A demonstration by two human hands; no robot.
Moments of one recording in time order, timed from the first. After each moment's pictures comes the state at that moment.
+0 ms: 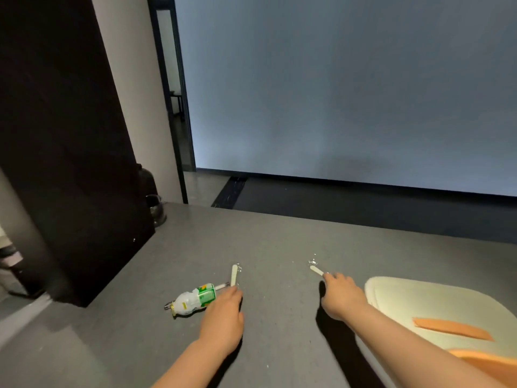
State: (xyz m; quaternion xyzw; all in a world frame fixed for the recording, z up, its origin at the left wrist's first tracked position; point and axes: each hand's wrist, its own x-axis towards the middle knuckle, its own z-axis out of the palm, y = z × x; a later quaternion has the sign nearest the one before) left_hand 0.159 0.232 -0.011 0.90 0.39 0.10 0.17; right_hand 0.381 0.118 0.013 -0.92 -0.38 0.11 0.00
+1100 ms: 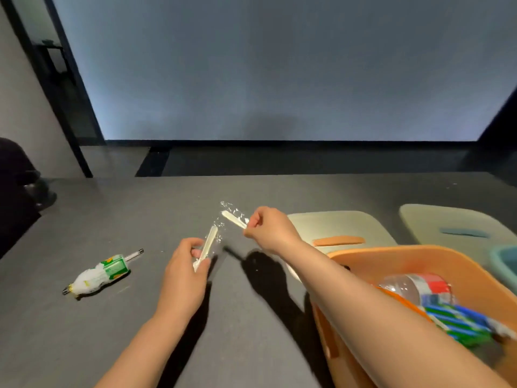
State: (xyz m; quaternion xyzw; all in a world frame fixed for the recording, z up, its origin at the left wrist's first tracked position) left_hand 0.199 0.152 0.016 0.80 0.35 0.28 0.39; right_hand 0.353 0.059 0.082 -0.88 -0.31 0.15 0.31
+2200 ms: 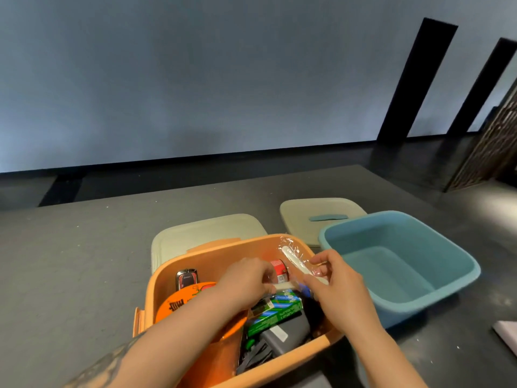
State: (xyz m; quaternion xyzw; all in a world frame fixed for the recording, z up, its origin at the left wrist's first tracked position) left_hand 0.385 -0.133 0.071 0.98 -0.01 -0.02 0.21; right_hand 0.397 -0.316 0.087 -0.91 -0.10 -0.02 0.39
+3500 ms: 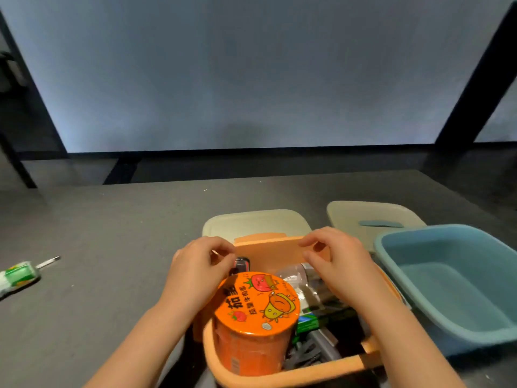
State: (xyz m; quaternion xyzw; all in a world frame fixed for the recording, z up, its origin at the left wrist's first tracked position) left_hand 0.287 -0.036 0.087 0.88 0.23 0.23 0.35; right_hand 0.413 -0.241 0.109 -0.89 -0.35 -0.05 0.30
